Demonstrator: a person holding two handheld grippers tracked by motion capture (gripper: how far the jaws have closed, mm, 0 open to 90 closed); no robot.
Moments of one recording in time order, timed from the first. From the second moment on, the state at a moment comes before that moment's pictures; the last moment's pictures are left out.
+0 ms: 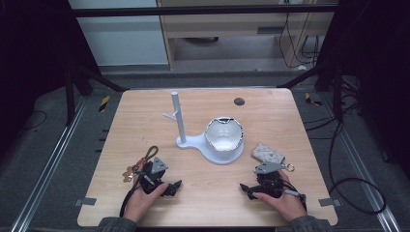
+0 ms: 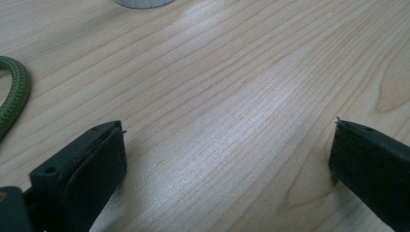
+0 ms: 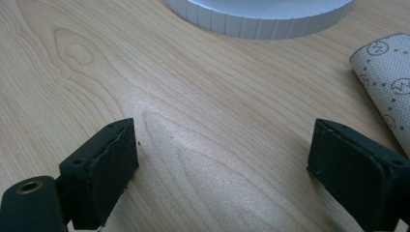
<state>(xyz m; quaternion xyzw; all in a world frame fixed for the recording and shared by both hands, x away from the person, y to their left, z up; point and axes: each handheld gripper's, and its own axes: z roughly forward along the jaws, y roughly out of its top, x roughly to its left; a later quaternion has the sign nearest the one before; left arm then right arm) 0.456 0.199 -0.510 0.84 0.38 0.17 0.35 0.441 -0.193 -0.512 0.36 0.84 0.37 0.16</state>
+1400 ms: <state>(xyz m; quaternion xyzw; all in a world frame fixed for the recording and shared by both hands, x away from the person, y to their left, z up) 0.532 0.290 -0.441 0.86 0.44 0.14 0.19 0.442 -0.191 -0.513 0.37 0.84 0.36 0.16</state>
